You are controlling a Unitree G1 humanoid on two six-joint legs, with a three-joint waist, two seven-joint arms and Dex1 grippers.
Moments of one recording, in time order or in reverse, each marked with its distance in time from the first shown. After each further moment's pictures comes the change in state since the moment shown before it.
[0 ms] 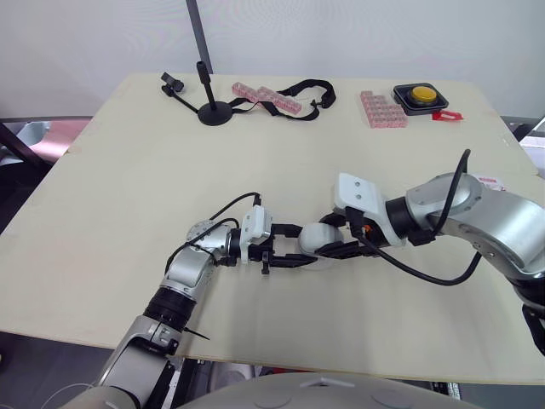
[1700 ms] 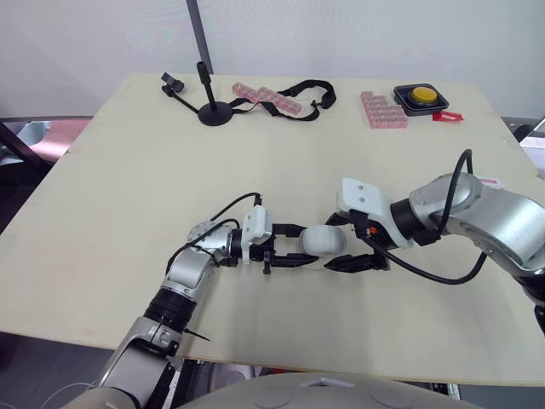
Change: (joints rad) left arm 0.006 -0.002 -0.006 -0.010 0.001 0.009 0.021; right arm -0.005 -0.067 0.048 0.041 -0.024 -0.026 0.052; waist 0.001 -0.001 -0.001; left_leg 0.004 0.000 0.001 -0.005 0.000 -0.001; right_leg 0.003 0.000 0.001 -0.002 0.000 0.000
